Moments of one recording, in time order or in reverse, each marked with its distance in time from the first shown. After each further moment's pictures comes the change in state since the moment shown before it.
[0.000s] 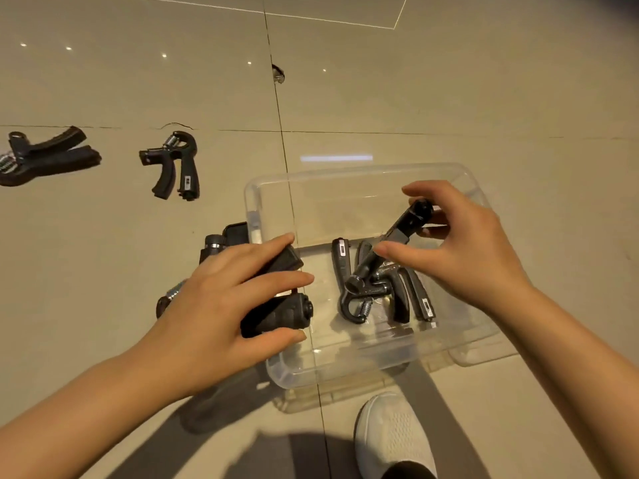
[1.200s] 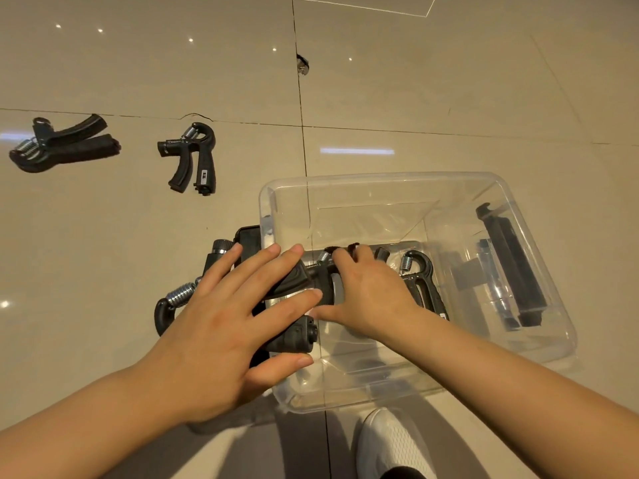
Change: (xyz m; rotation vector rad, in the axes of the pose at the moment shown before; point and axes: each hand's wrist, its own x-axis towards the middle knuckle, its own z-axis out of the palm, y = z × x) left_hand -0.003 -0.005 0.010 0.267 -0.046 0.055; right_hand 0.015 -0.002 0.113 -0.496 -0.527 -0.047
